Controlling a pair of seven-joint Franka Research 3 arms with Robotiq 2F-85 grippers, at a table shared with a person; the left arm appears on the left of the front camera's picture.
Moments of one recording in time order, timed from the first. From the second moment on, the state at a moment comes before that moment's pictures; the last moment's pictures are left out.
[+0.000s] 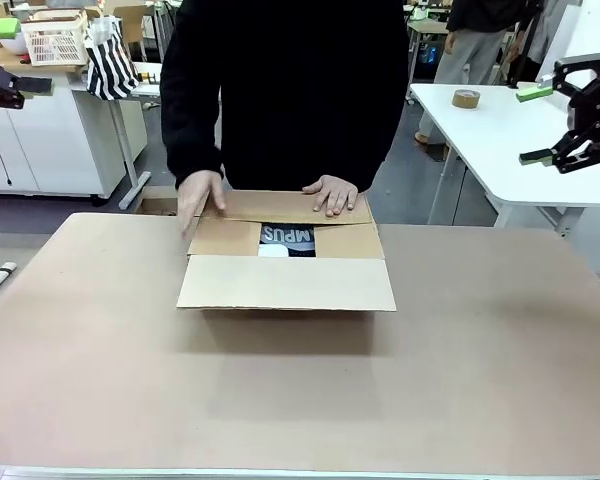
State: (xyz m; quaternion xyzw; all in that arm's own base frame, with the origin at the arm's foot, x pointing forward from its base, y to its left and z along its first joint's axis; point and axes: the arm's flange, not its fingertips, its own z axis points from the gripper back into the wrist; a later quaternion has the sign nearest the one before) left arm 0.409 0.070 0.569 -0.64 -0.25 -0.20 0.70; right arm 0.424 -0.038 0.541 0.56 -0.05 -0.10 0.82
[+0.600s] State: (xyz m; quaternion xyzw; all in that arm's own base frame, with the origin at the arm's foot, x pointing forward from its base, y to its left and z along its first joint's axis) left arm 0.409 0.070 0.569 -0.64 -0.25 -0.20 0.70; right arm 0.424 -0.038 0.541 0.56 -0.05 -0.10 0.82
